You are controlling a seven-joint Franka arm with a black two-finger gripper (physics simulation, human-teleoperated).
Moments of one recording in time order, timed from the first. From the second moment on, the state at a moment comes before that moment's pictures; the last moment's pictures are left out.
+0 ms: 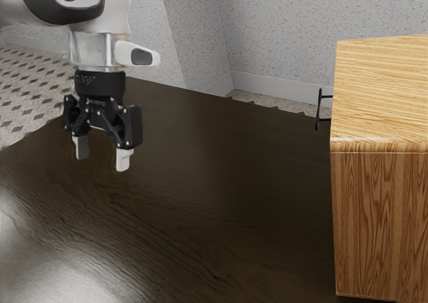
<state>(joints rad) -0.11 0.08 0.18 -1.23 -0.01 0.92 -0.09</state>
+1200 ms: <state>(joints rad) -0.17 0.15 0.10 -1.31 -0.30 1.97 -0.35</state>
